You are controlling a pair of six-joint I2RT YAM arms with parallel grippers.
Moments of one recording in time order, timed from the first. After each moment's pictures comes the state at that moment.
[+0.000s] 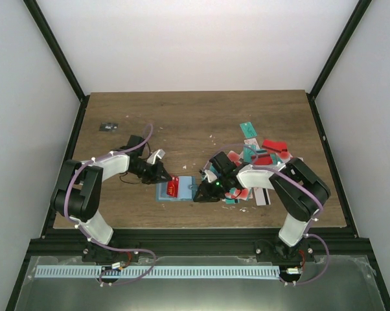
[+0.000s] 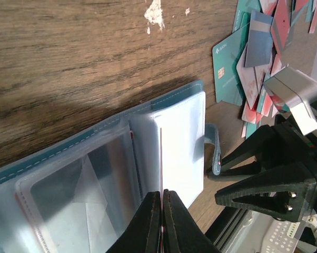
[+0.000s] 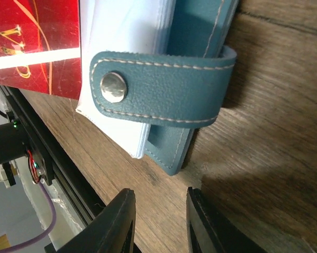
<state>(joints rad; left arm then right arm) -0.27 1.67 0.85 -0.49 0.80 -0.29 0.70 1.72 0.80 -0.21 -0.70 0.56</state>
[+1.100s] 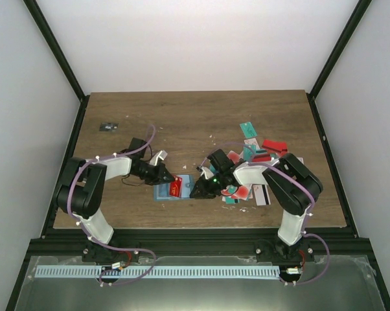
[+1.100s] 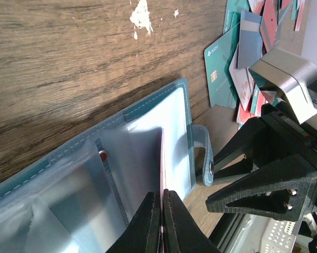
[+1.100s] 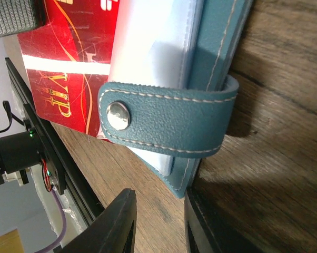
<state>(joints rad) -0.28 1.70 0.81 -0.34 0.86 -0.31 0.68 1.81 0.84 -0.13 -0.75 0.57</state>
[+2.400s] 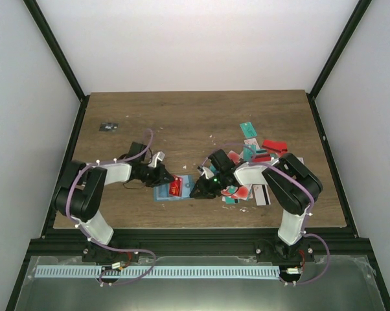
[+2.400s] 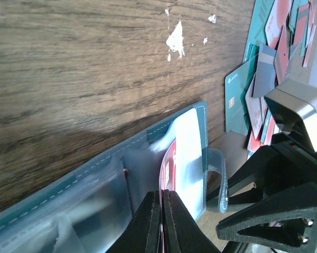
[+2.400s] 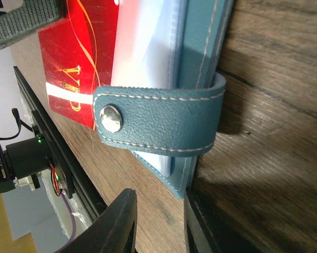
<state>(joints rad) -0.30 1.68 0.73 -0.16 0.77 -0.49 0.68 1.81 0.83 -0.10 -0.77 0.62</state>
